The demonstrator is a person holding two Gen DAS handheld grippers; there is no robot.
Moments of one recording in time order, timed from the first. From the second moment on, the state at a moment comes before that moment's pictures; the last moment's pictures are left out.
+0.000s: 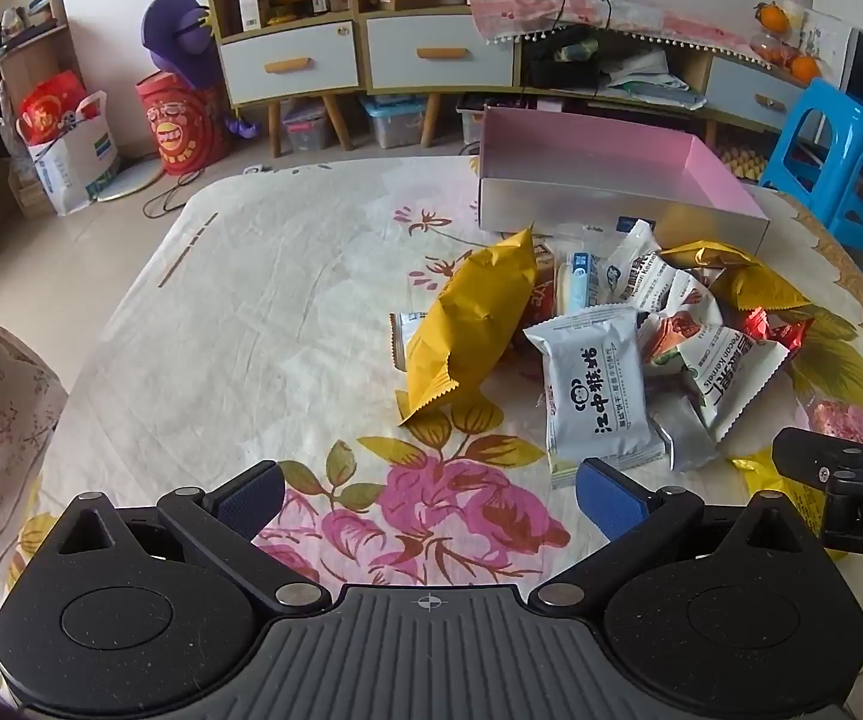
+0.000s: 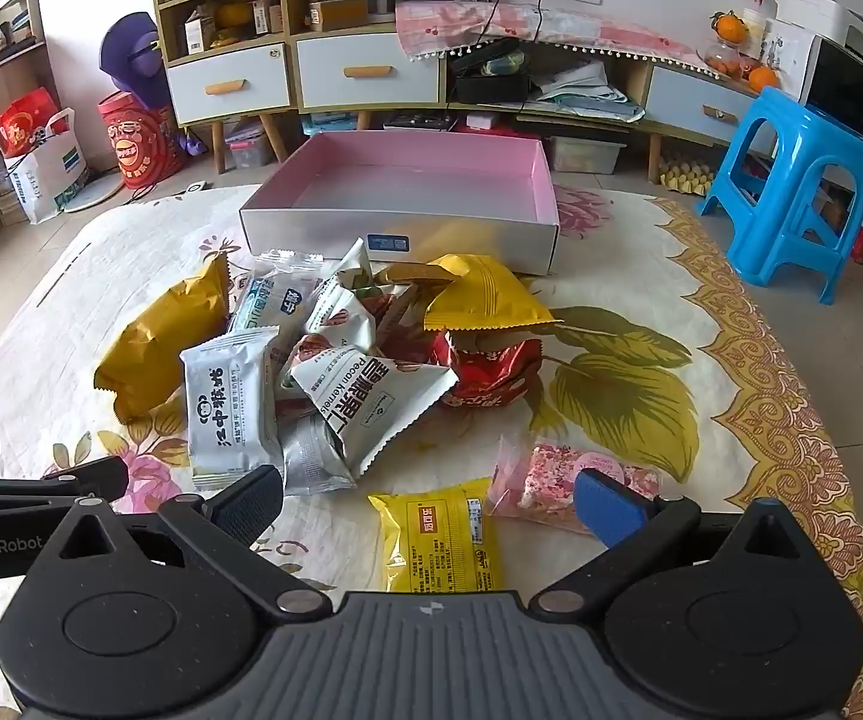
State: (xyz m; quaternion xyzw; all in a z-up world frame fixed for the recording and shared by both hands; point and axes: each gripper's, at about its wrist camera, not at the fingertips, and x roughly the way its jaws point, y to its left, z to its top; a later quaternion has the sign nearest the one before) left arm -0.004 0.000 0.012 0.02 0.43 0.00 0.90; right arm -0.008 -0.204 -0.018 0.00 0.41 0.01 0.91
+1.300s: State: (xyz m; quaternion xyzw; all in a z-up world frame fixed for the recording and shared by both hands) left arm 0.071 0.031 0.003 0.02 0.43 -0.16 0.89; right arm 0.067 -0.225 -0.008 0.05 0.43 0.23 0.87
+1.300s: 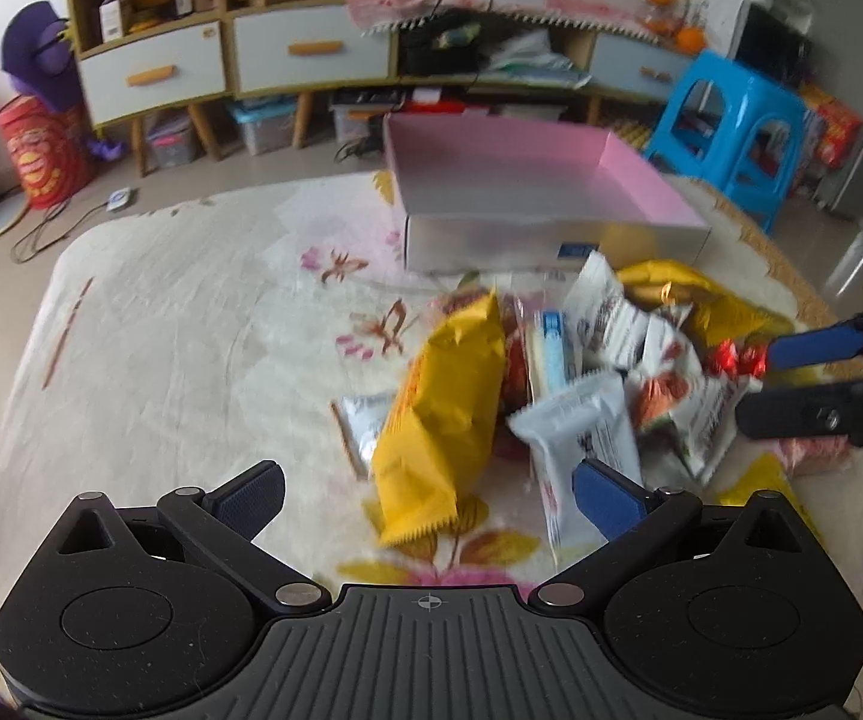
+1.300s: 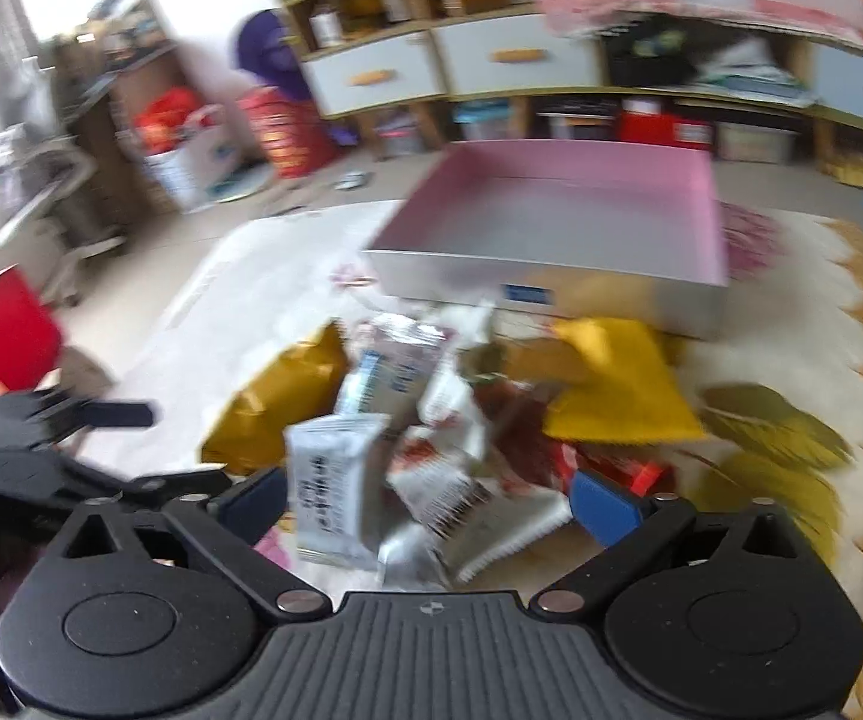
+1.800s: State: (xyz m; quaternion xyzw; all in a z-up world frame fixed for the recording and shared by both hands) left arm 0.091 0.062 -0.051 -0.08 0.41 -0.20 0.88; right arm 0.078 -0.250 -0.051 0.07 0.44 0.25 0.86
